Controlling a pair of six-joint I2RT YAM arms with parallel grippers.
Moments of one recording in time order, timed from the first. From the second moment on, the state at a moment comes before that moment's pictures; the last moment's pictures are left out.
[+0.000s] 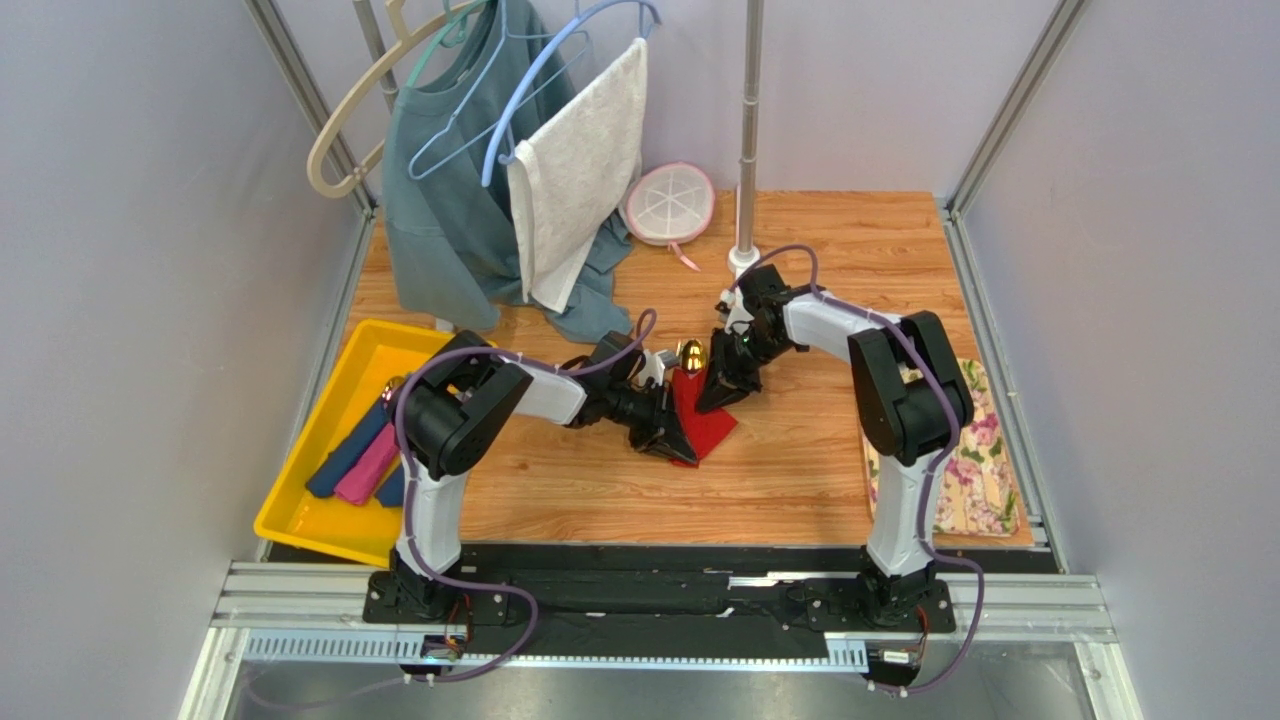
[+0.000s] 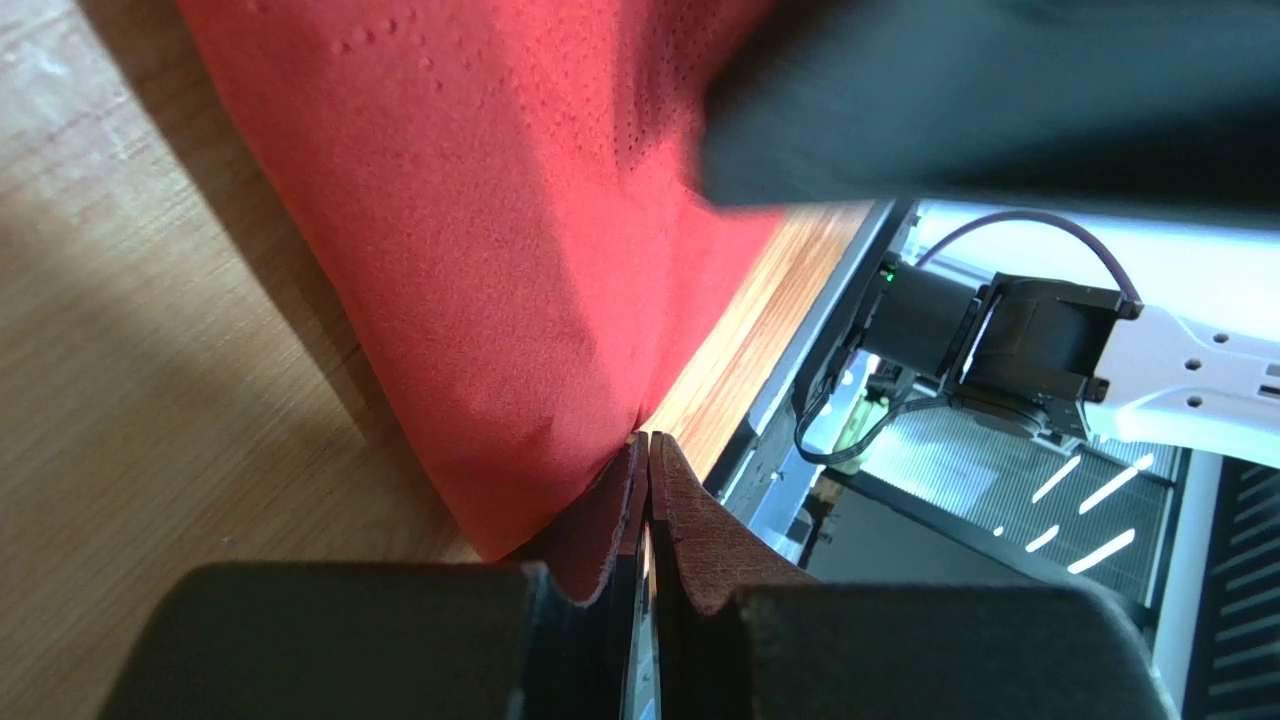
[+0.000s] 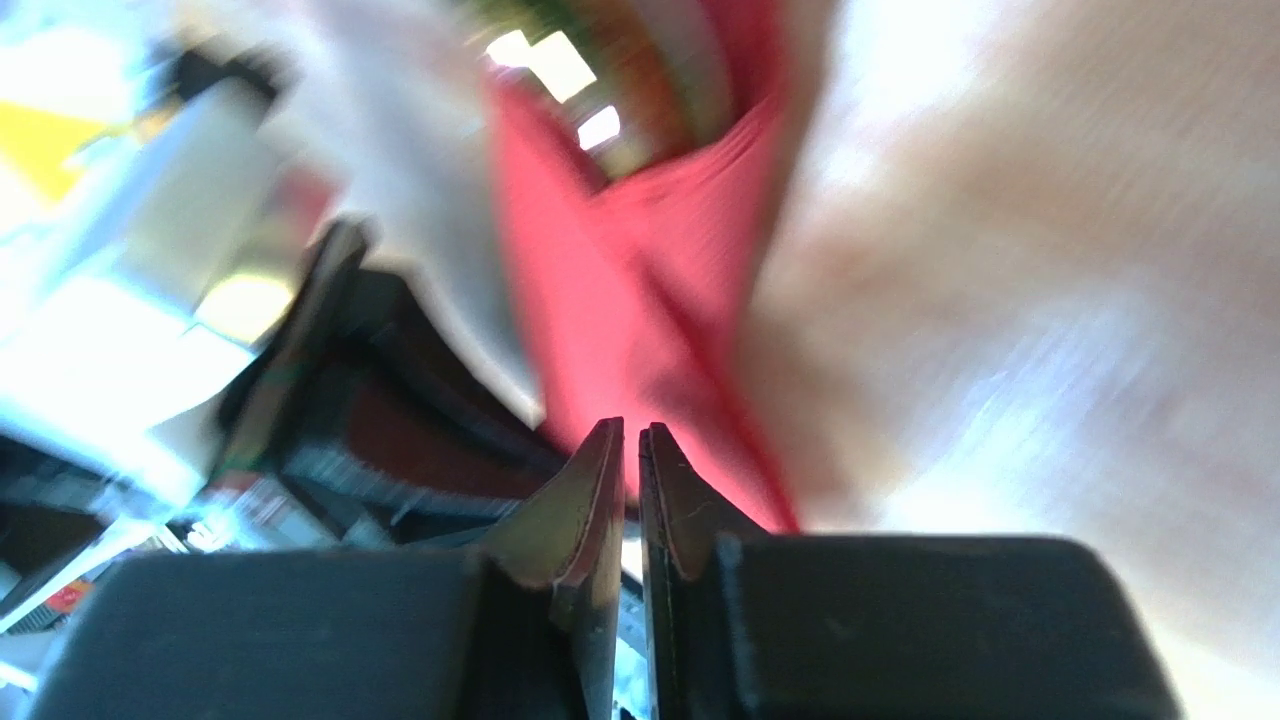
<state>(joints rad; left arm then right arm) -0.69 2.00 0.93 0.22 0.80 -0.86 0.36 2.00 1.30 -0.65 -0.63 0.43</state>
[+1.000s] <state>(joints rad) -0.66 1.84 0.93 0.25 0.77 -0.81 0.37 1.99 1.19 -0.59 -0.69 0.43</state>
